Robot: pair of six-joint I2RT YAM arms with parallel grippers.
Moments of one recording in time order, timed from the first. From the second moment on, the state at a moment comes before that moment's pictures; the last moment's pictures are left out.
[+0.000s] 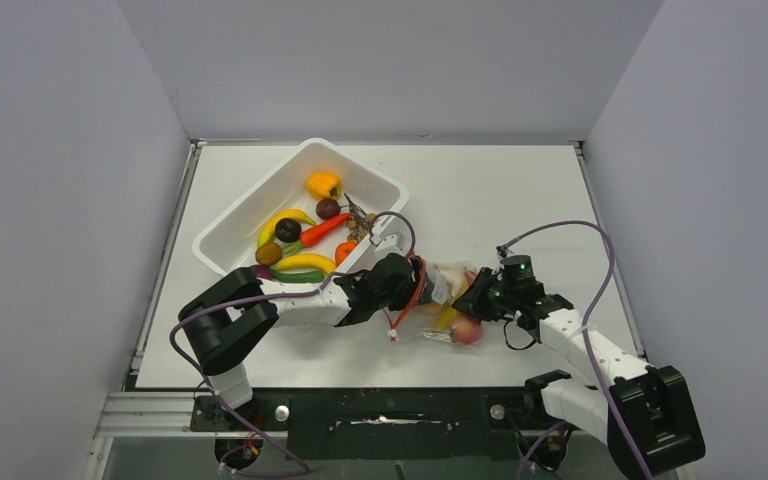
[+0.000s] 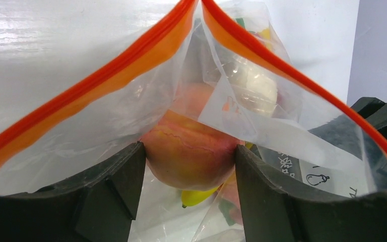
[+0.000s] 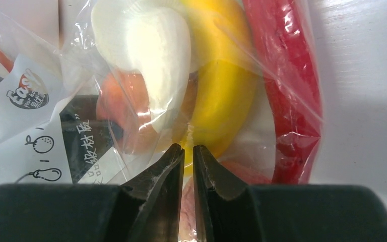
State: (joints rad) left arm -1.01 1.75 0.90 0.18 -0.15 -1.09; right arm 0.31 1.05 0.41 -0.21 -0.29 0.75
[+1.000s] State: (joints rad) left arm -1.03 1.60 0.86 -0.04 -0.10 -0.90; right arm 0.31 1.02 0.38 -0.22 -0.29 0.77
